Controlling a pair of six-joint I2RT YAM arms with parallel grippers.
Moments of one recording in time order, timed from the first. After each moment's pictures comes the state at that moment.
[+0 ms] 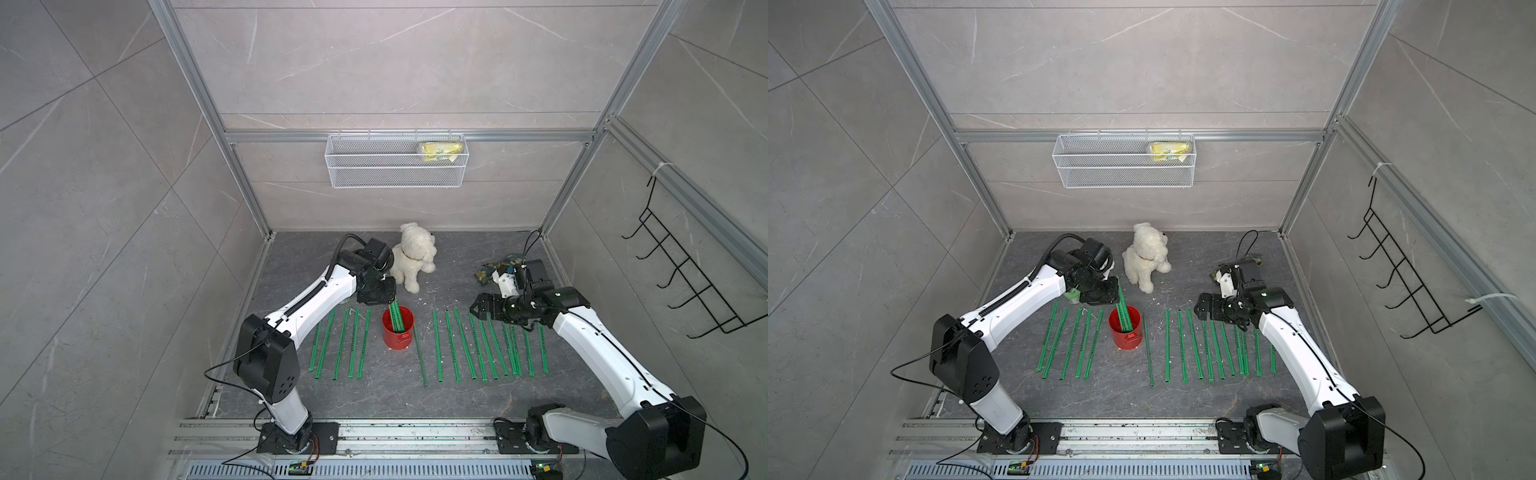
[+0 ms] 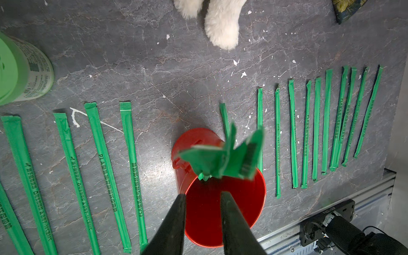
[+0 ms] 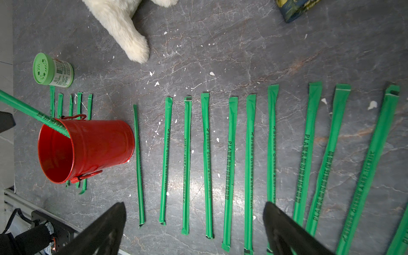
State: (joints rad) left arm -0.60 1.70 1.51 -1.00 0.17 -0.49; right arm 0.20 1.22 1.04 -0.88 -0.27 0.26
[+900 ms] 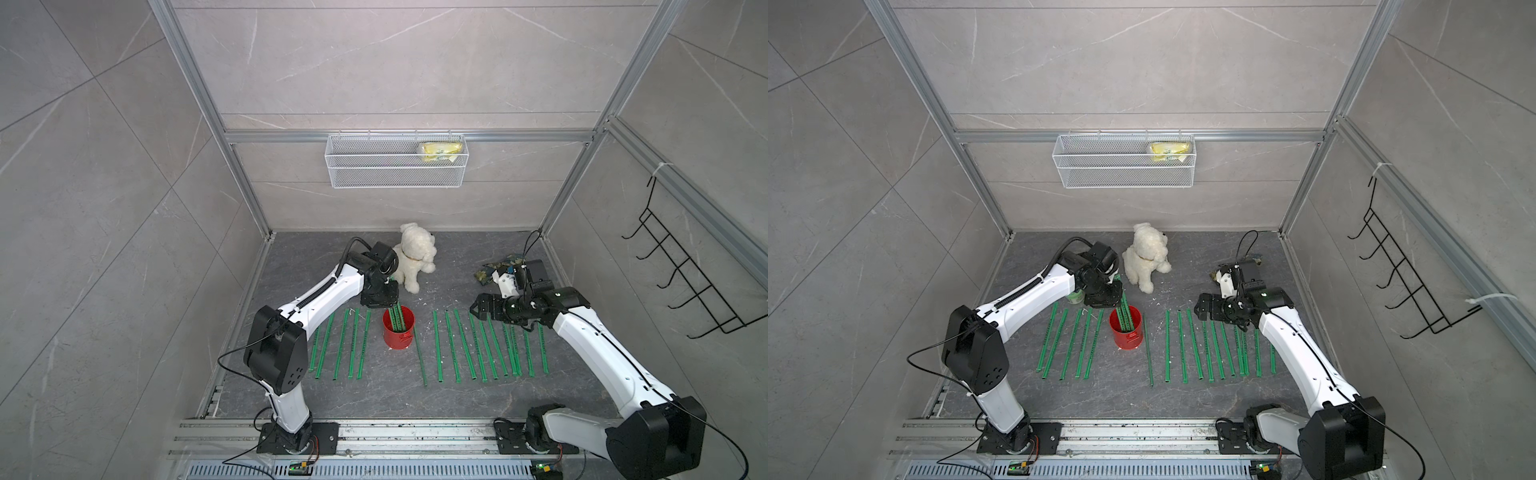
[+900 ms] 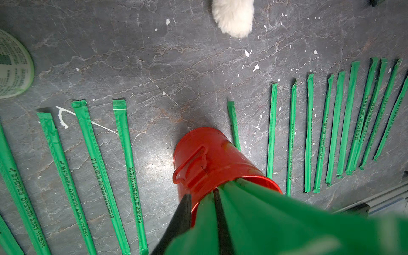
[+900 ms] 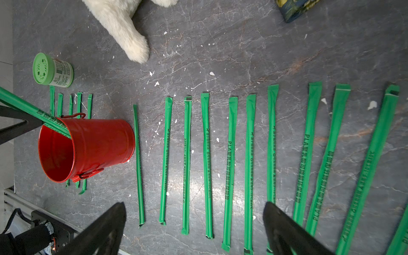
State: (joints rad) left arm -0.61 1.76 1.52 -1.00 0.16 -0.49; right arm 0.20 1.22 1.04 -0.88 -0.27 0.26
